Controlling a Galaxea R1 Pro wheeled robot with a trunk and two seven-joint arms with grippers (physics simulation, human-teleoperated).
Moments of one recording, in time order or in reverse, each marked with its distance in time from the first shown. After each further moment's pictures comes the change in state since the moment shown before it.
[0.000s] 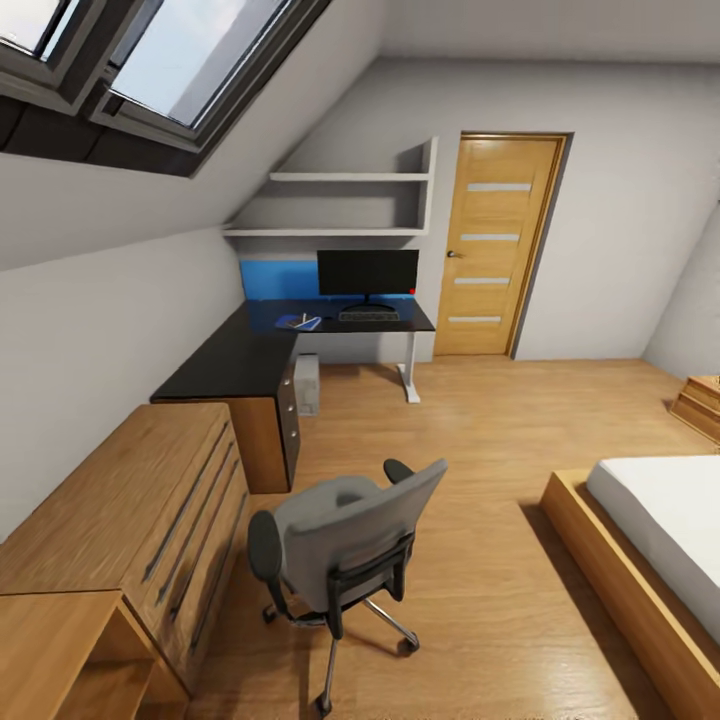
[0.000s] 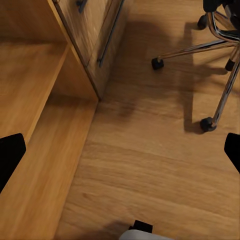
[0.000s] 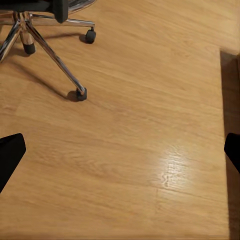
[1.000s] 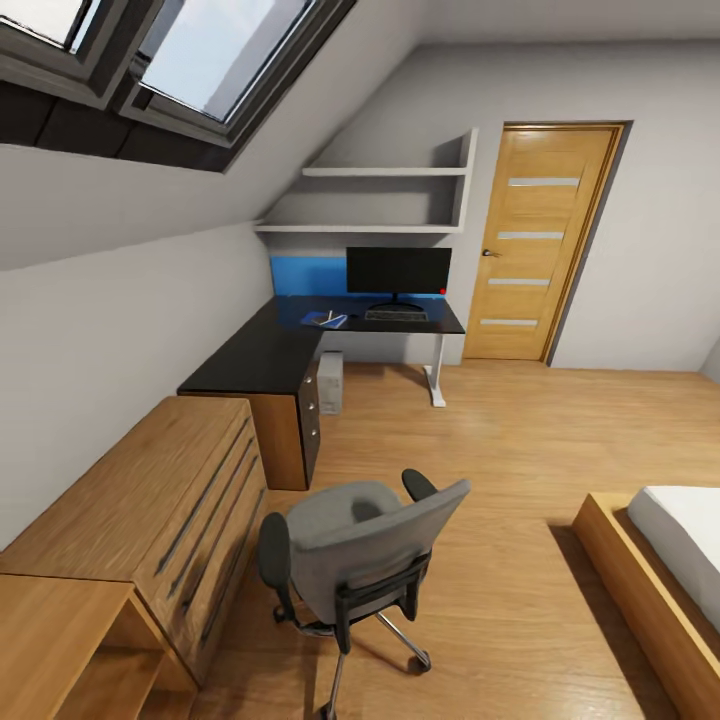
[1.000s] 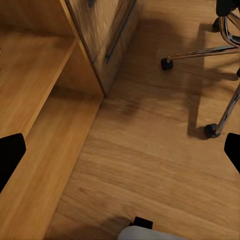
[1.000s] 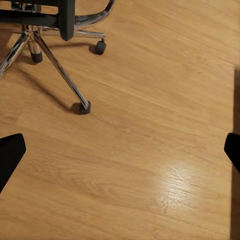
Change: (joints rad) left arm 0.000 -0.001 0.000 0.000 0.000 0.000 0.000; right arm 0.000 0.002 -0.002 0.000 -0.002 0.000 0.000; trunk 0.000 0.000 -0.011
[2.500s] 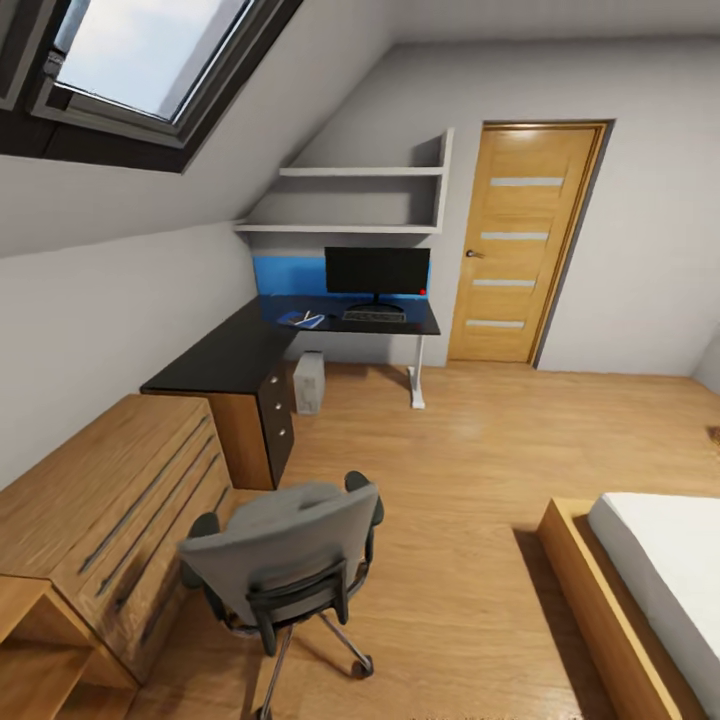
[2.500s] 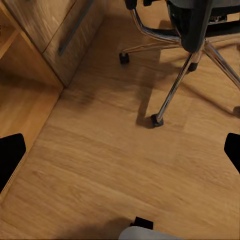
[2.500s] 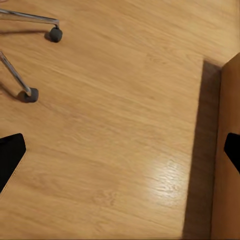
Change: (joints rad) left arm 0.000 0.001 0.000 0.000 0.000 -0.001 0.000; right arm 0.000 0.003 -0.007 -0.001 -0.008 0.002 -0.002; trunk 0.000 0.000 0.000
